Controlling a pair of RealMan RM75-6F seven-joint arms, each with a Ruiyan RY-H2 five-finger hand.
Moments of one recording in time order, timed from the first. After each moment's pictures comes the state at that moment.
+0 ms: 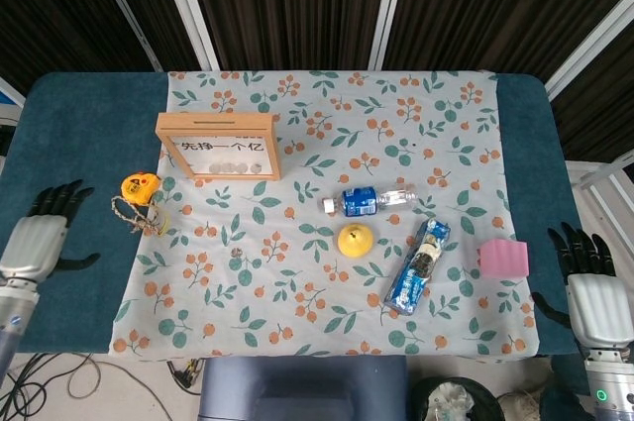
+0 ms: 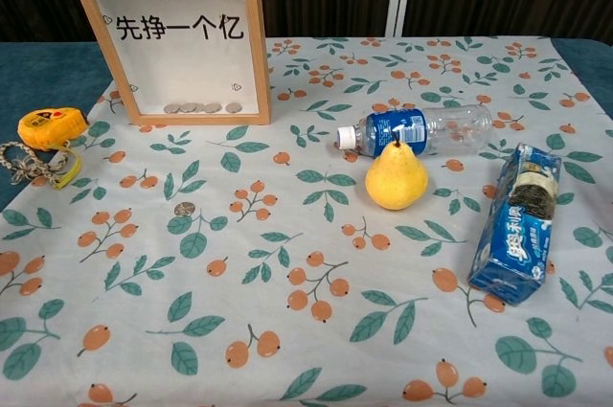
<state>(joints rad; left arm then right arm) -0.32 -1.07 -0.15 -1.68 1.29 1.11 0.10 0.05 -1.16 0.09 -1.62 -1.49 1.53 -0.15</state>
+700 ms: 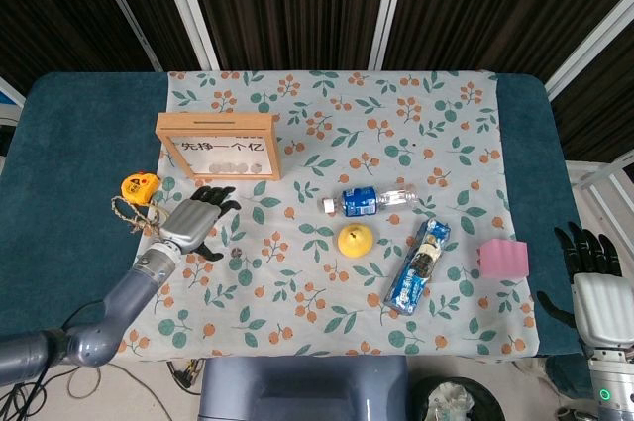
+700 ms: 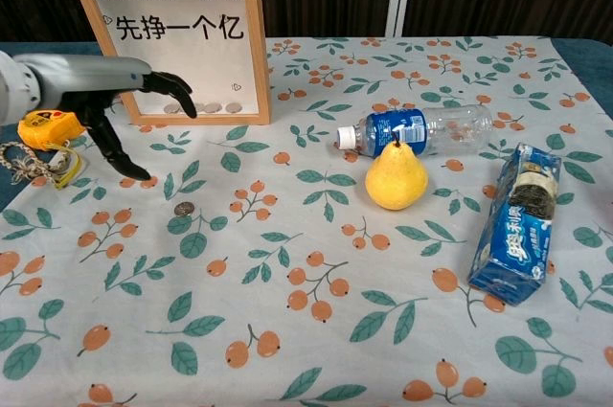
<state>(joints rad) -0.80 -1.34 -0.18 -1.70 0.78 0.78 0.51 0.05 -1.15 0.09 -1.63 -1.46 1.53 -0.15</state>
